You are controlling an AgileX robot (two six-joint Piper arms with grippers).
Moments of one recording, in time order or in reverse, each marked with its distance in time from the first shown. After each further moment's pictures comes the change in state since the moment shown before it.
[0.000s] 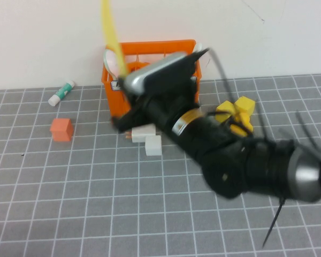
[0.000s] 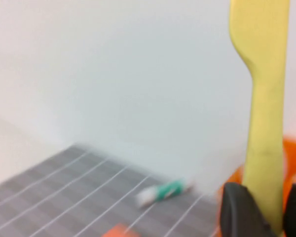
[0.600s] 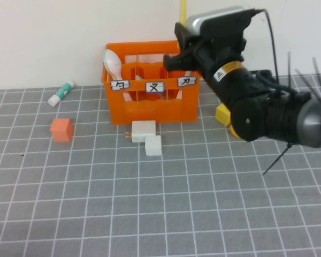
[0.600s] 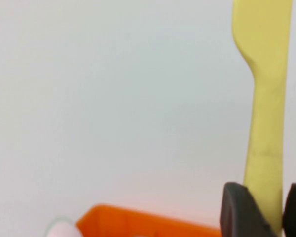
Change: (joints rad) right arm -0.267 0.123 -0.178 -0.093 -0.036 0.108; left arm 0.000 0.000 0.000 0.000 0.000 0.003
